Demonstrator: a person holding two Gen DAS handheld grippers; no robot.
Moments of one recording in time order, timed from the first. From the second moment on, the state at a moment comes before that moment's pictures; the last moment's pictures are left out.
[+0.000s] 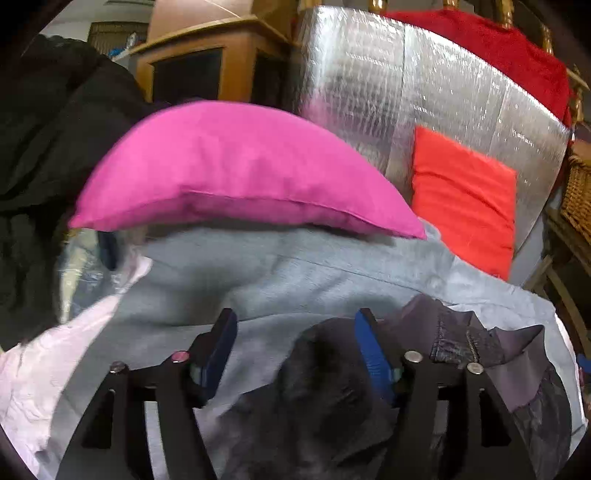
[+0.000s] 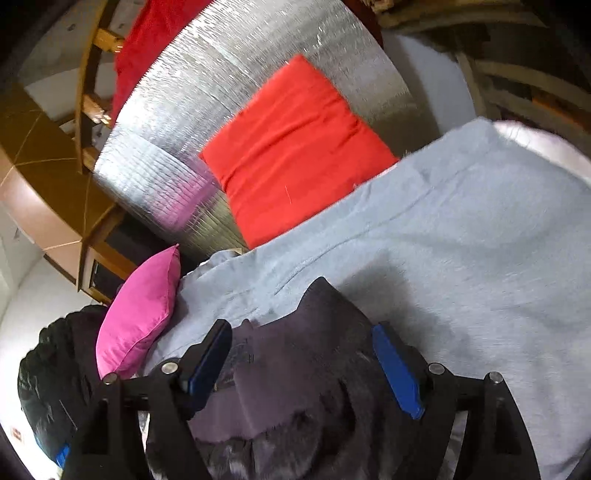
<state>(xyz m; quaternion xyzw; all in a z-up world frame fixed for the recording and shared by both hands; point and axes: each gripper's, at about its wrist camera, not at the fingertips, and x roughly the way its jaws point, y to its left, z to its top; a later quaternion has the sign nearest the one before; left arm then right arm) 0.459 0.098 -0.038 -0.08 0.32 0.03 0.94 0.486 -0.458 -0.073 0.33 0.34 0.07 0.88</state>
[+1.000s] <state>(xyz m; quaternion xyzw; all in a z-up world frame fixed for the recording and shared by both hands) 0.393 0.120 -0.119 -0.09 0.46 -0.05 0.88 0.423 -0.449 -0.120 0.18 0.50 0.08 0.84</state>
